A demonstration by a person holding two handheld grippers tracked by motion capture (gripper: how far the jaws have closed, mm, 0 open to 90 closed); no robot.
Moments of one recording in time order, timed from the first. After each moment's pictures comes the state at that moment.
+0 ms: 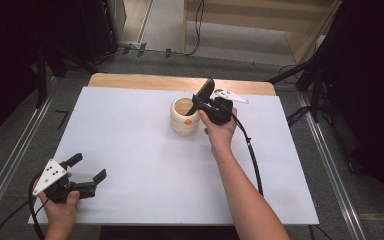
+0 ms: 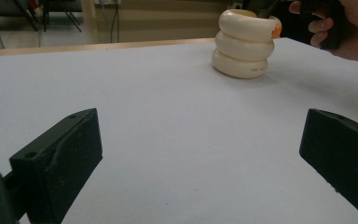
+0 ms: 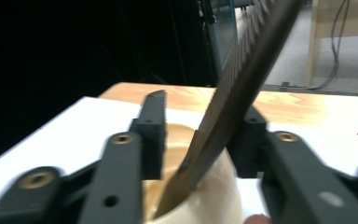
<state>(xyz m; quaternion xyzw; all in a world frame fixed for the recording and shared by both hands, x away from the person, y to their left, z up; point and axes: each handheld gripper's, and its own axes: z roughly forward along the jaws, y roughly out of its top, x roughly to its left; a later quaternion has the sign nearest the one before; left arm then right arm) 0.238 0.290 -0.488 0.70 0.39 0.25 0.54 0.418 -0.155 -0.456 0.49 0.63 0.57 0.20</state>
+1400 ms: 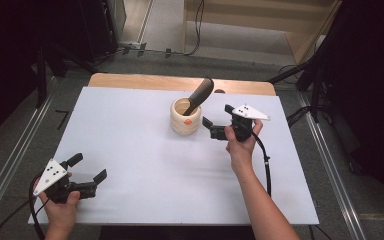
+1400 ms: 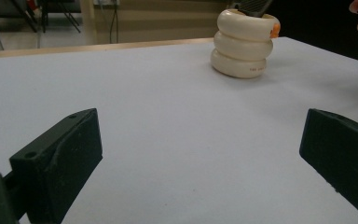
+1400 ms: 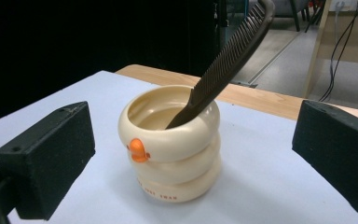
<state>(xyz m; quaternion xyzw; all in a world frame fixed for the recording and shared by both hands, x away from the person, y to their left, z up) 0.238 0.289 -0.488 0.70 0.39 0.25 0.54 0.350 -0.197 -0.443 0.43 0.68 0.56 0.23</state>
